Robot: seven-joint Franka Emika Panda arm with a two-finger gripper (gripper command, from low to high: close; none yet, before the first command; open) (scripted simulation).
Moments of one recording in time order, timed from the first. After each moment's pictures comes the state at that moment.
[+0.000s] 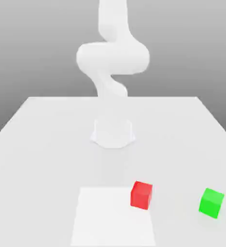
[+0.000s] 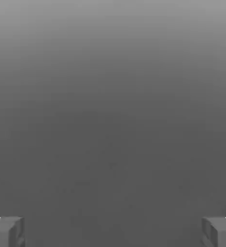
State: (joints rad) arm 0.06 -0.72 -0.05 -2.35 0.02 2.35 0.69
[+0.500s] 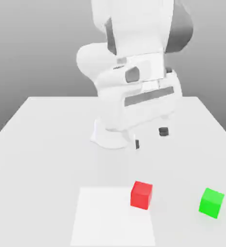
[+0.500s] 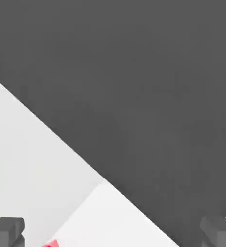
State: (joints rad) arm 0.36 -0.21 -0.19 -2.69 0.10 2.67 -0.02
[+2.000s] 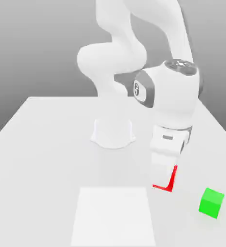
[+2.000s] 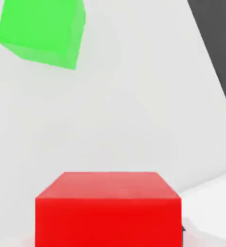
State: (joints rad) arm 0.48 0.02 -0.06 -2.69 -0.05 2.71 0.07
